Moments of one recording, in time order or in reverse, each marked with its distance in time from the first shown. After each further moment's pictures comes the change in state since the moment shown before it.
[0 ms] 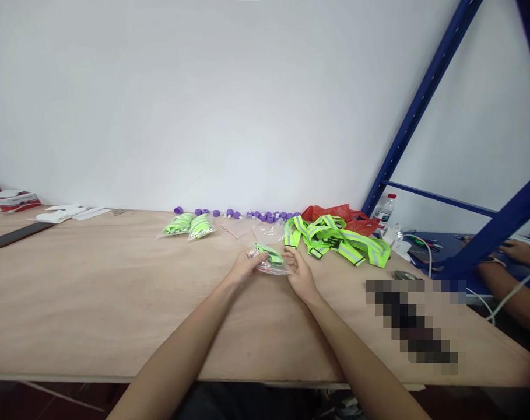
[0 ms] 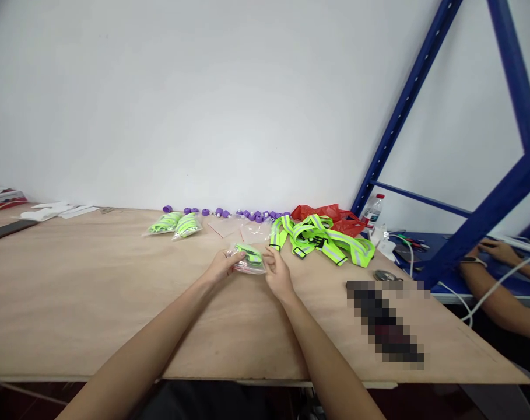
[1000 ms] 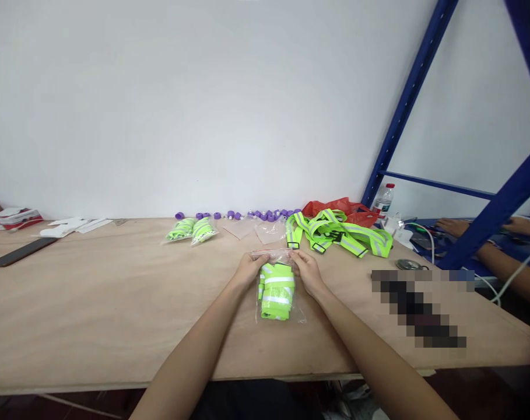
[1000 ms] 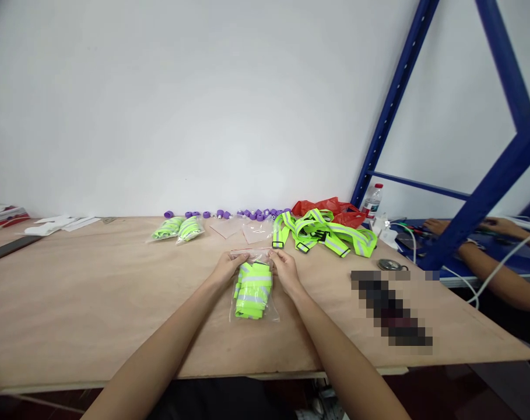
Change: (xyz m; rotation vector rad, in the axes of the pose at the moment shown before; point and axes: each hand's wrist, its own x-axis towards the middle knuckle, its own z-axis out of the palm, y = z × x) left_hand -0.001 -0.007 -0.006 0.086 -0.036 0.038; right_hand 0.001 -0.008 0.007 0.343 0.054 0.287
